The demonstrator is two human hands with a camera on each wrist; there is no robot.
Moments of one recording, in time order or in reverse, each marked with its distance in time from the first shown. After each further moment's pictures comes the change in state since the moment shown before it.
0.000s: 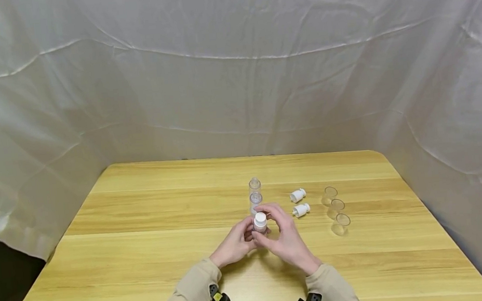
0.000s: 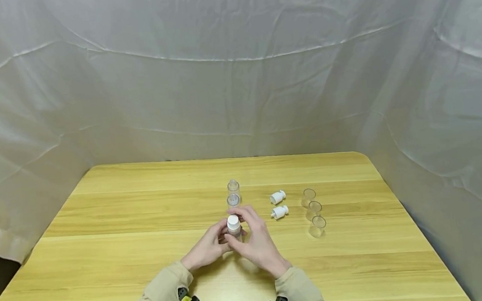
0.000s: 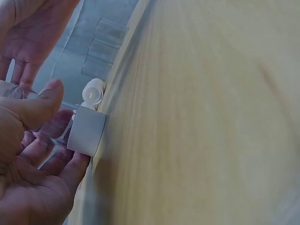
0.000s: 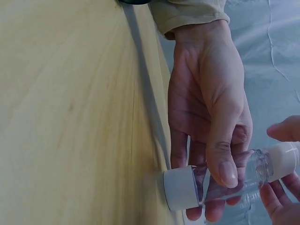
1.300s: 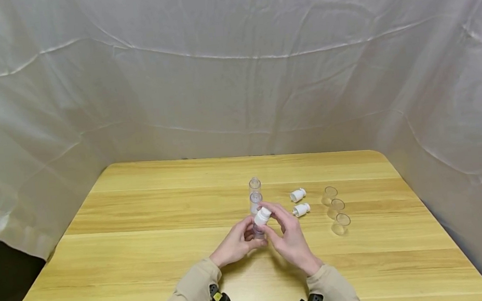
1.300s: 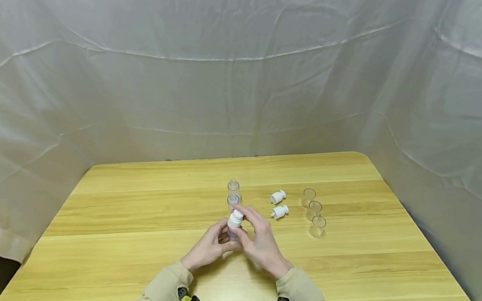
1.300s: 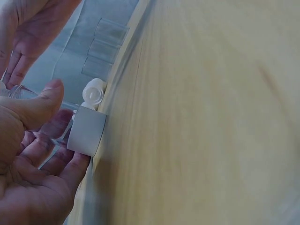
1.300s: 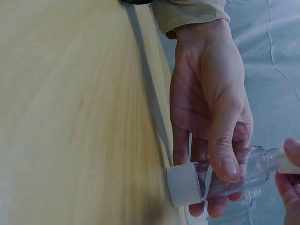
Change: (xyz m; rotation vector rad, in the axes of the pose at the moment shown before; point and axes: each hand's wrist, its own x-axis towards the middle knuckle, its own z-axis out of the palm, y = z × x) left_hand -0.002 -0.002 0.000 0.018 0.014 0.030; right_hand -0.001 0.005 0.000 0.104 0.078 -0.134
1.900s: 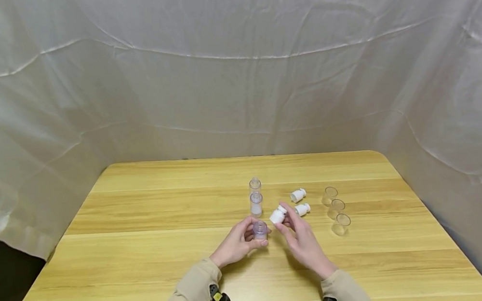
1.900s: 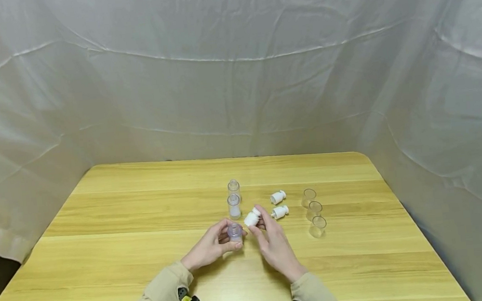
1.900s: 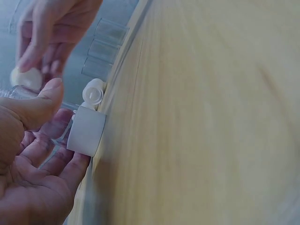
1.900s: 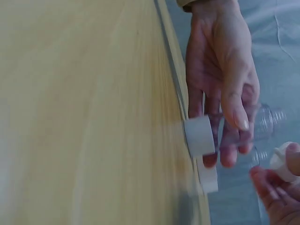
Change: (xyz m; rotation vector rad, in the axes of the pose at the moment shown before) left_hand 0.002 0.003 0.002 -0.024 -0.004 -0.080; right_hand -0.019 0.012 -0.024 -0.231 -0.041 0.216
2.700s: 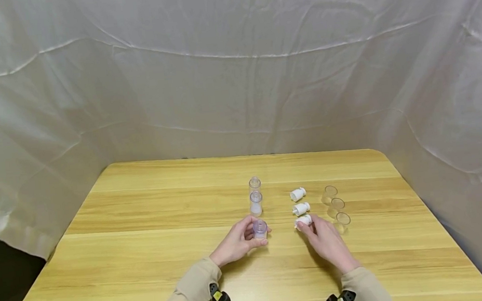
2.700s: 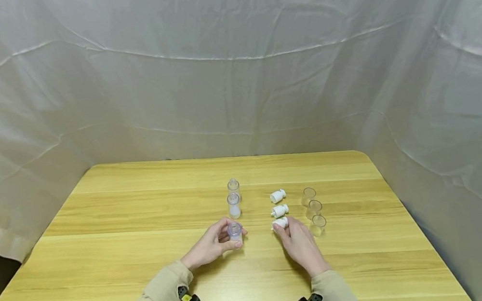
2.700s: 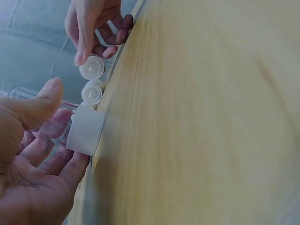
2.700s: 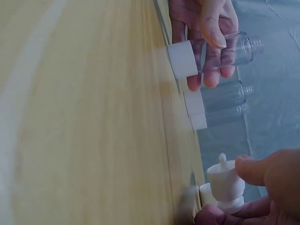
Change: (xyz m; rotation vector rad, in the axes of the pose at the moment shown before) left_hand 0.000 -0.002 -0.003 0.028 -0.005 0.020; right_hand -0.006 0.023 -0.046 -0.326 -0.182 0.435
